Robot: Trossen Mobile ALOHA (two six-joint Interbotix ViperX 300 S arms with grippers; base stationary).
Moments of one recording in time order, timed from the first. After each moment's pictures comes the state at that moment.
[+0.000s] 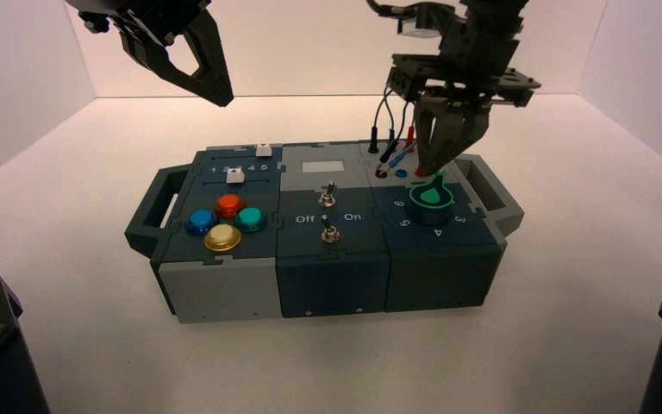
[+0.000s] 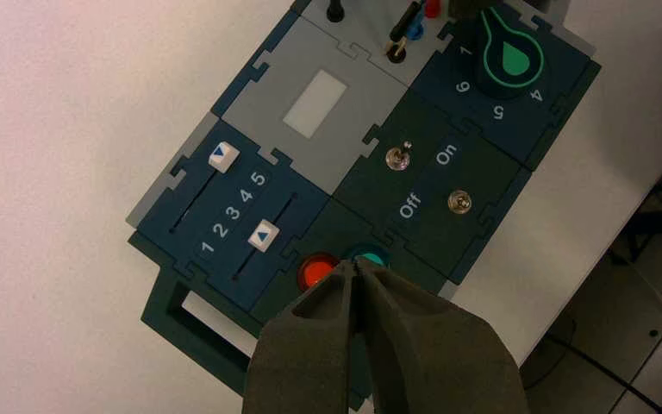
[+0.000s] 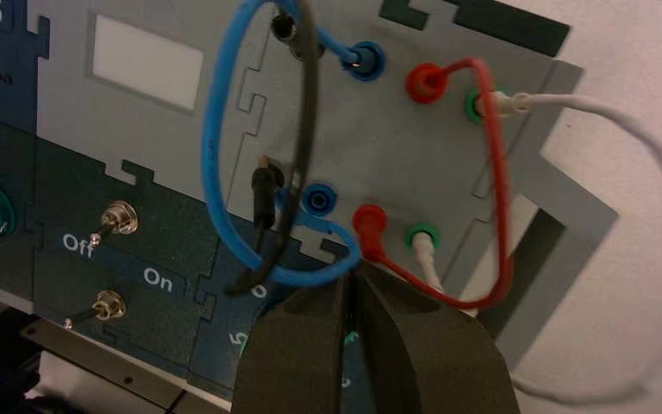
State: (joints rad) left arm -0.82 -0.60 1.00 -0.05 0.63 0.10; right arm 0.56 -0.02 0.78 0.23 0.68 0.02
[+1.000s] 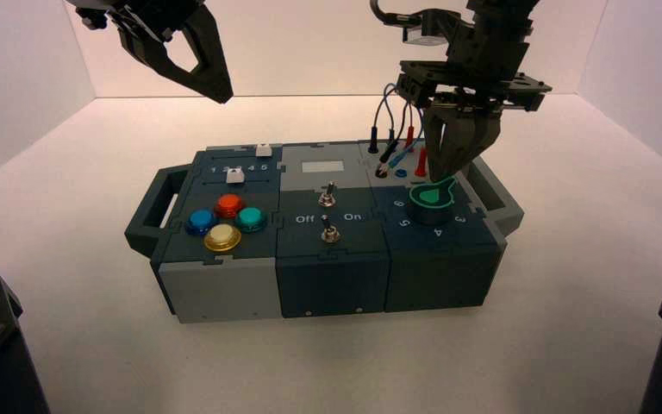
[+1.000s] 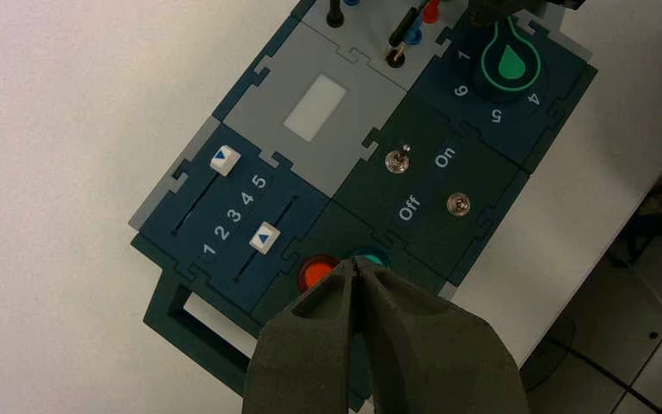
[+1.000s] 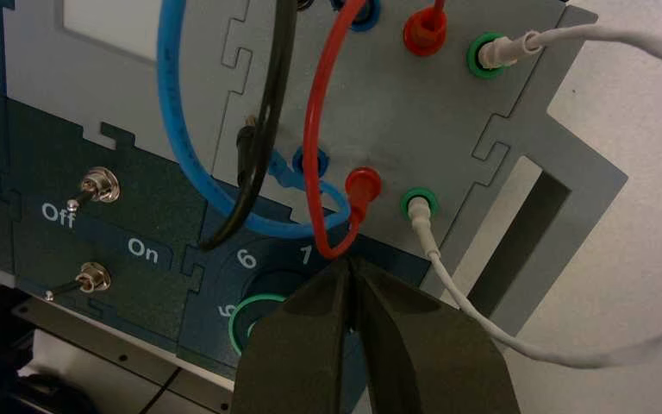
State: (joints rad) left arm -0.82 -0.61 1.00 -0.05 0.63 0.10; right arm 0.55 -0.04 0.80 0.22 0.73 0.02
